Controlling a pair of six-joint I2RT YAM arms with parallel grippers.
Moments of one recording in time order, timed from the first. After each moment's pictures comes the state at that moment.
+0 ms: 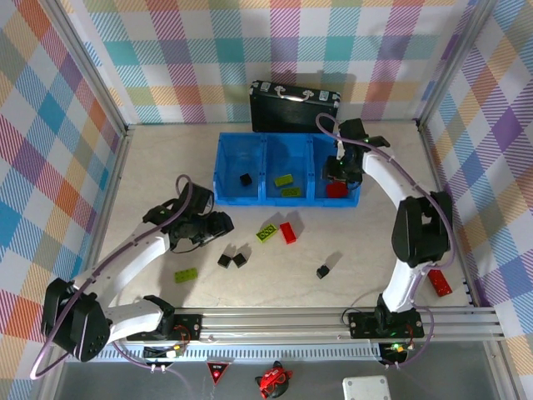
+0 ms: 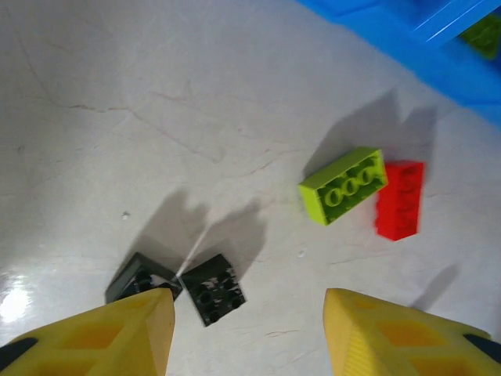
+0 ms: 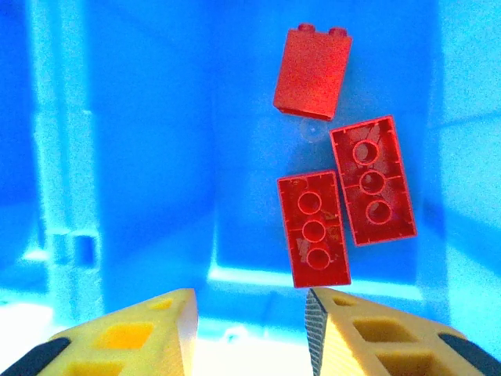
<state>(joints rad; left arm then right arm) -0.50 1.18 0.87 -0.76 0.14 -0.85 0.25 1.80 1.52 -0.87 -0.12 0.30</state>
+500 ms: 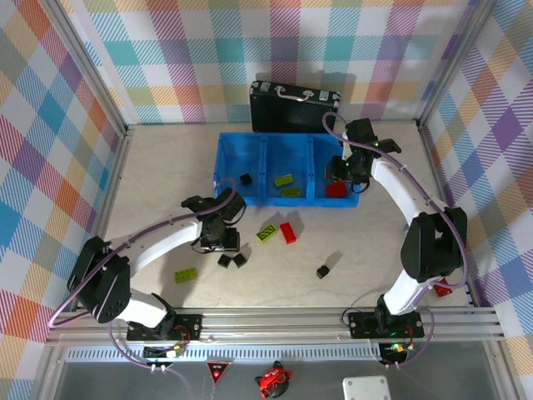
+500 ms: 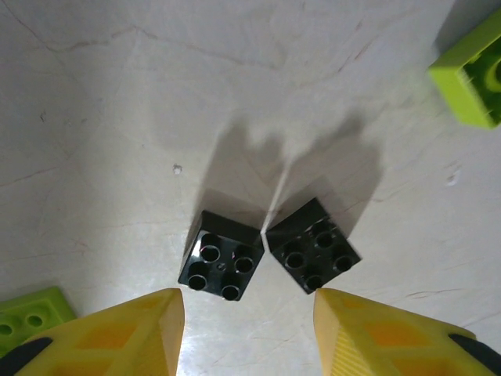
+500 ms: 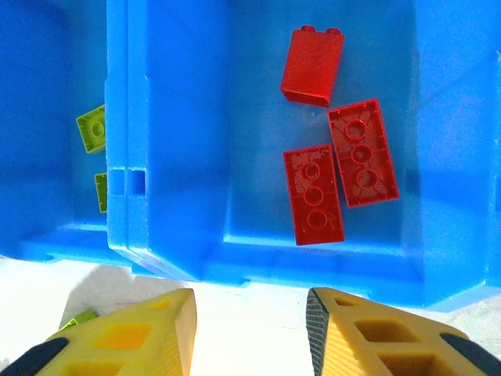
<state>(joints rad) -0.68 1.45 1.00 -0.98 -0.03 -0.64 0.25 1.68 1.47 -0.89 -0.13 0.30</state>
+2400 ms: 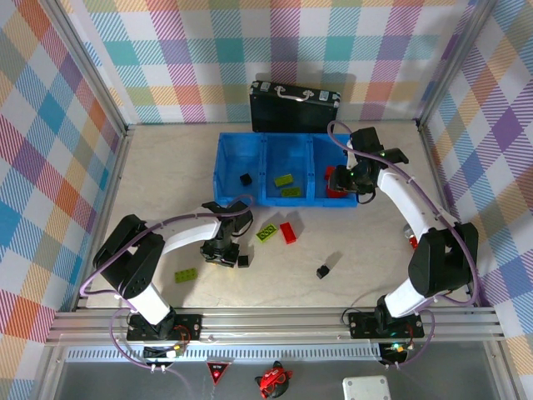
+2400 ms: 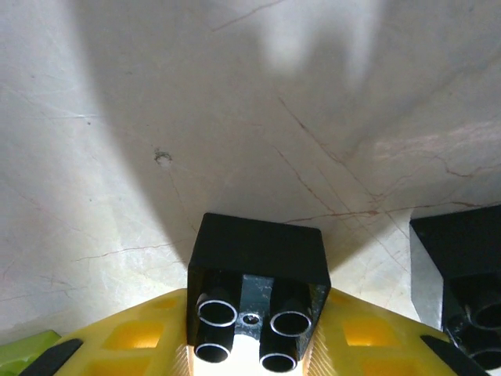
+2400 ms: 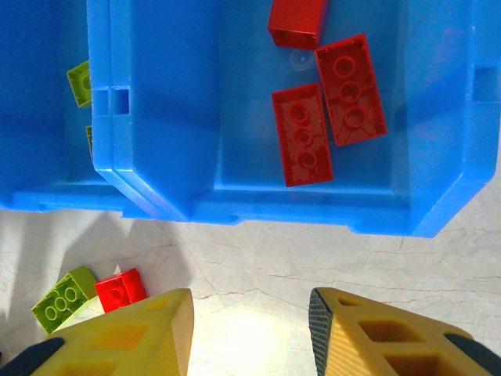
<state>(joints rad) -0.68 1.64 0.94 -0.95 -0.03 -0.47 0.25 1.56 1.36 -0.92 -0.13 0.31</state>
